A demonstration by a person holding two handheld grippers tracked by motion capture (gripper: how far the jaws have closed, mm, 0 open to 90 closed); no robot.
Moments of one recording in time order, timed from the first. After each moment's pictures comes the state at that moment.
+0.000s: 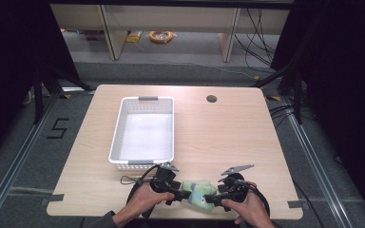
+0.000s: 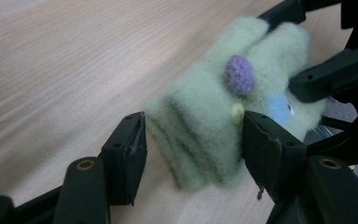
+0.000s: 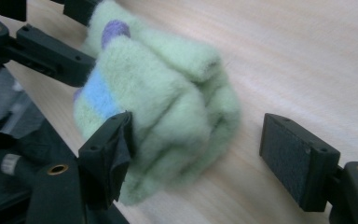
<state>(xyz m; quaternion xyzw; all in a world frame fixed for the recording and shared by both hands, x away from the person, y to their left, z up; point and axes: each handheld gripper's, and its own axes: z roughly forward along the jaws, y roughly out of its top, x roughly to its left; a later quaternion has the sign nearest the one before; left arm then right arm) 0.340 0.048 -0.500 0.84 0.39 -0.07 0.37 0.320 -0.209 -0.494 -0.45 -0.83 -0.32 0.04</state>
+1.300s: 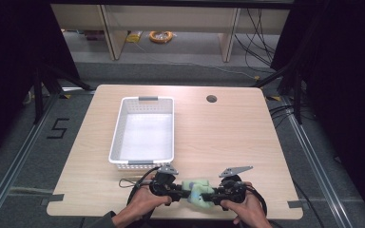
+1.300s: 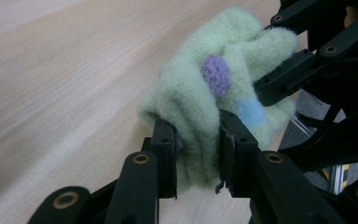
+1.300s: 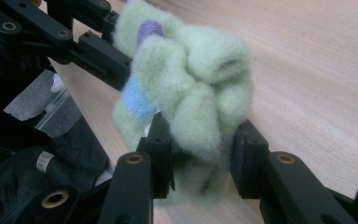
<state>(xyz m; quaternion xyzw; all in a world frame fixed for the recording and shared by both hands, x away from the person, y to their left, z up) 0.329 0.050 -0.494 0.83 0.35 -0.07 0.42 0.315 -0.203 -0.491 -0.41 -0.83 -0.38 0.05</state>
